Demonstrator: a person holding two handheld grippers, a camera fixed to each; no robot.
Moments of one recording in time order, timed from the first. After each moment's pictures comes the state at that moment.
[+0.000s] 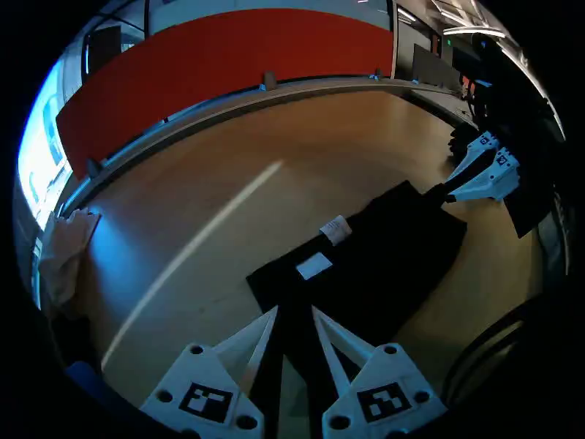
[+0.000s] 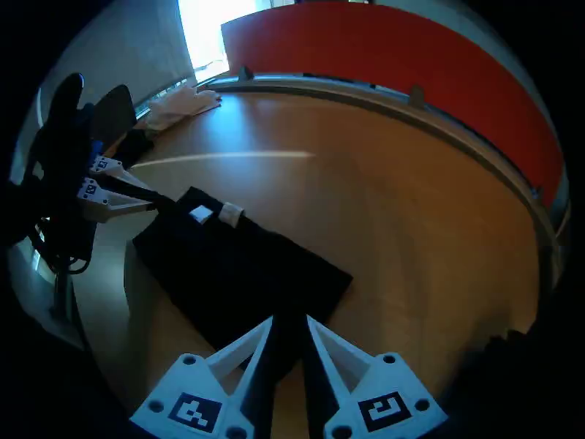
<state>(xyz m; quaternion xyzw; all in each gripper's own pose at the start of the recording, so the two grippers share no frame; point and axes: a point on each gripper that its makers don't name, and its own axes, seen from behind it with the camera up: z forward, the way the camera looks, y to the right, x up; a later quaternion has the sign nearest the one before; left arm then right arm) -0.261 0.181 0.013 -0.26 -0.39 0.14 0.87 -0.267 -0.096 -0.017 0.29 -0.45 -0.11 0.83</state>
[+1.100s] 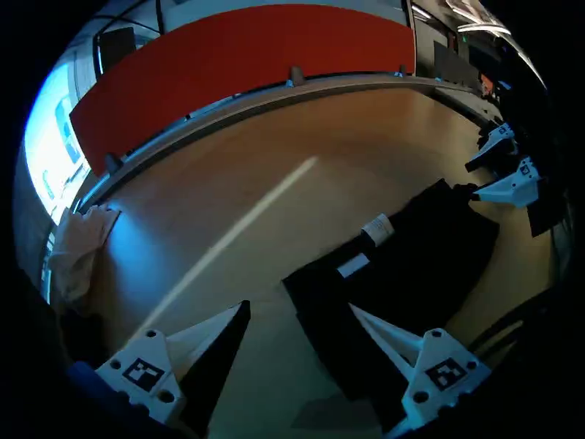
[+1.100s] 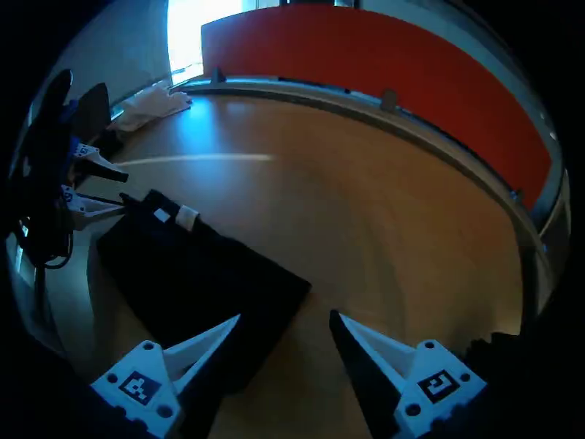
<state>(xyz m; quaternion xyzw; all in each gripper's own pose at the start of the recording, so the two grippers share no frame) -0.269 0.151 0.040 -0.20 -0.38 0.16 0.89 -0.277 -0.068 0.015 0.22 -0.42 -0.14 0.87</state>
